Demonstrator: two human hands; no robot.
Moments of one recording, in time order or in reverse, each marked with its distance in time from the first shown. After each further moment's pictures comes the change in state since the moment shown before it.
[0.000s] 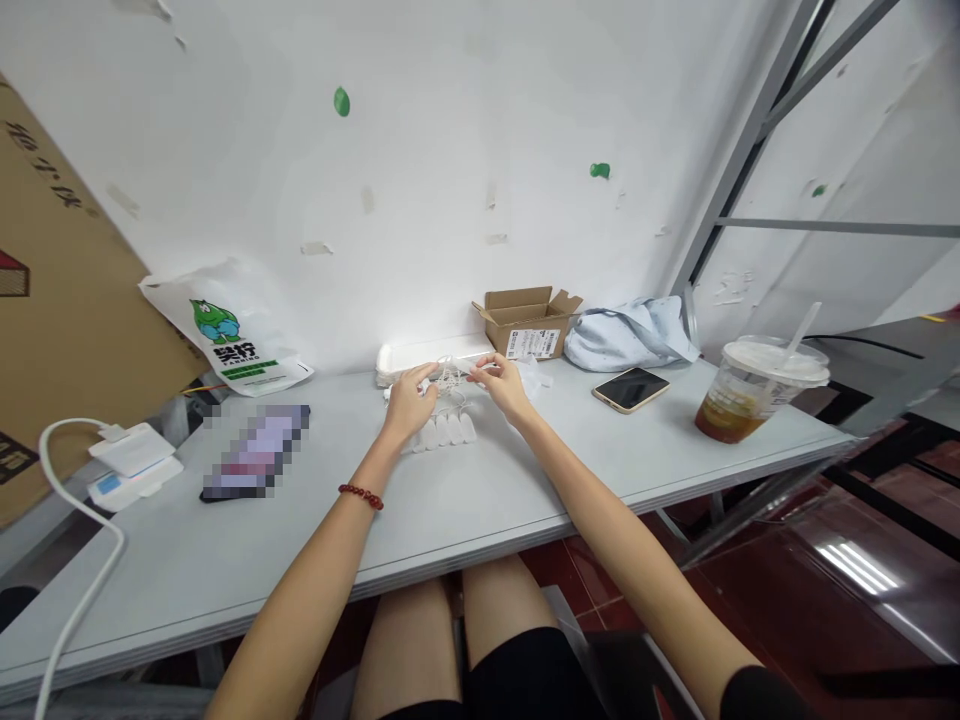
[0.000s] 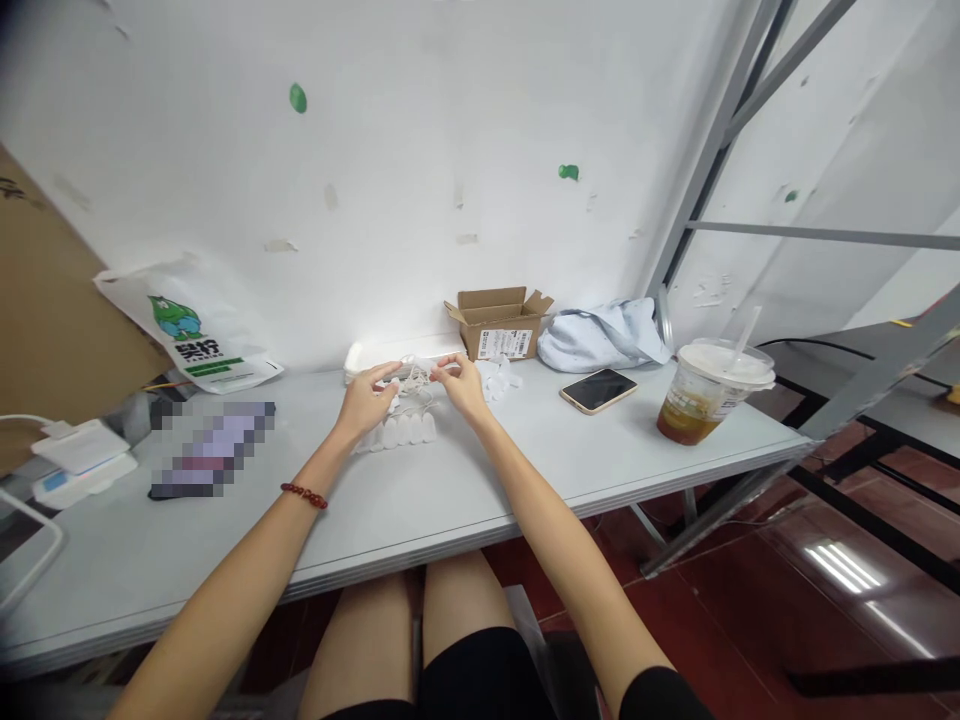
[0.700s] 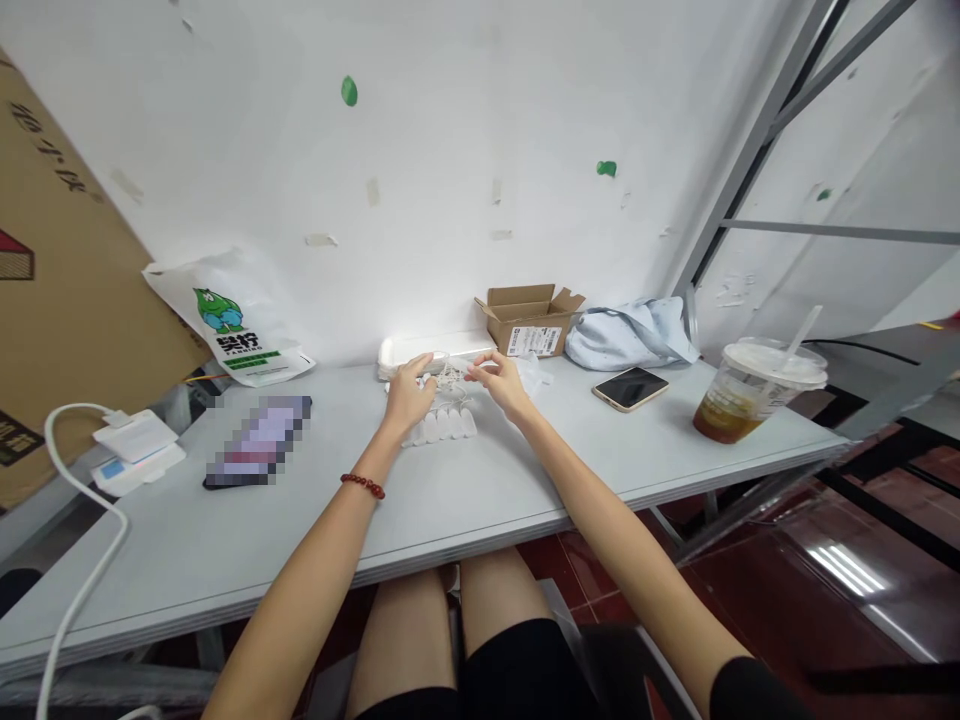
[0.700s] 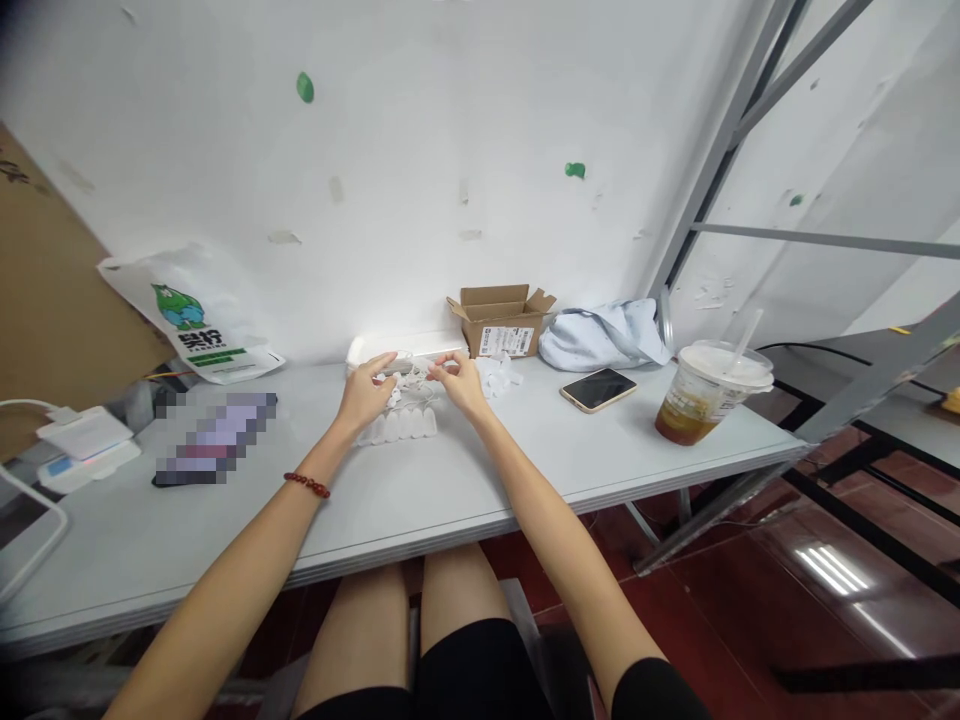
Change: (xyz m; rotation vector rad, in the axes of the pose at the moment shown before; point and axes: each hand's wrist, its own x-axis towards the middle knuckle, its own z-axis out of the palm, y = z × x) left_hand 0.002 0.001 -0.003 0.030 0.030 -0.031; right_hand -0.004 -0.006 0.002 -0.023 -0.057 0.010
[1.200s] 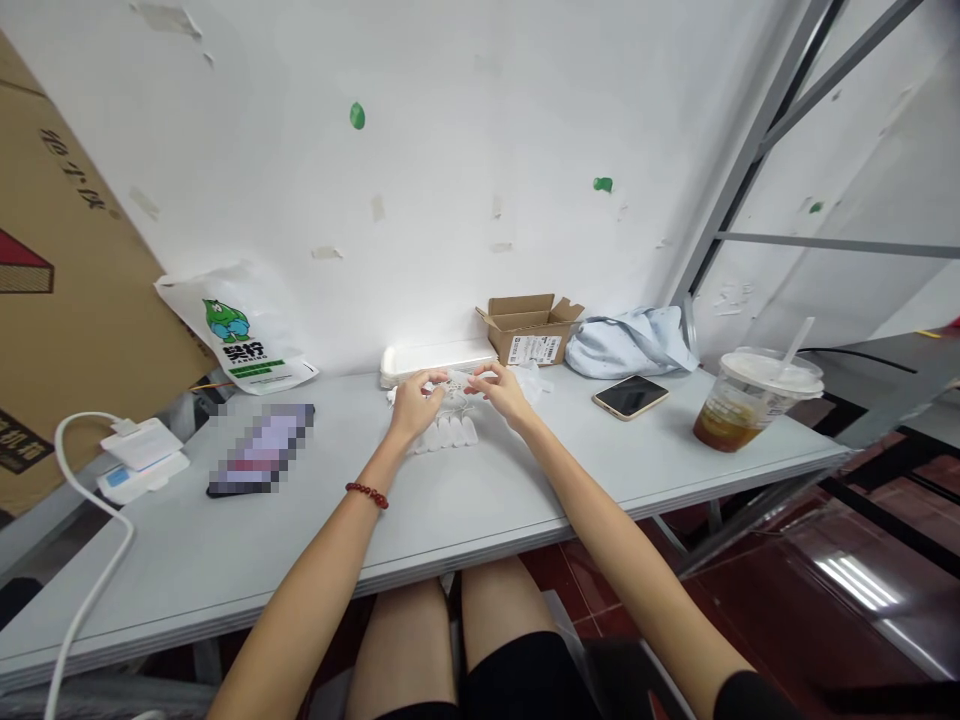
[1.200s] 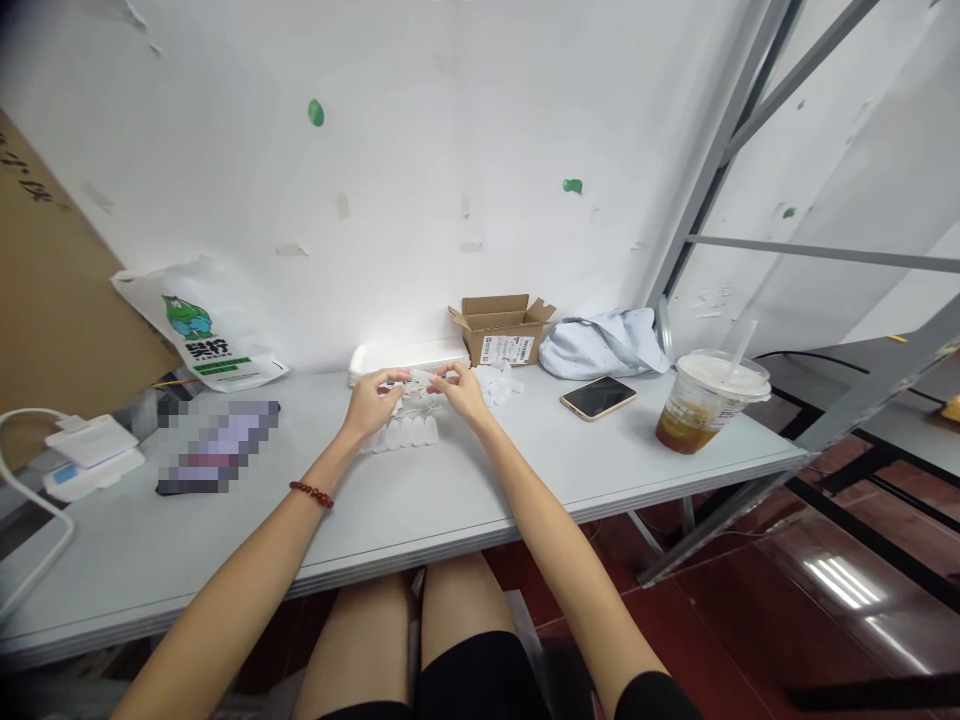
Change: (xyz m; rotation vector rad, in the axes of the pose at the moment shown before) left_hand -0.004 0.008 0.003 -0.199 -0.018 -0.034; right_hand -0.002 -0.003 -0.002 0.014 -0.050 0.064
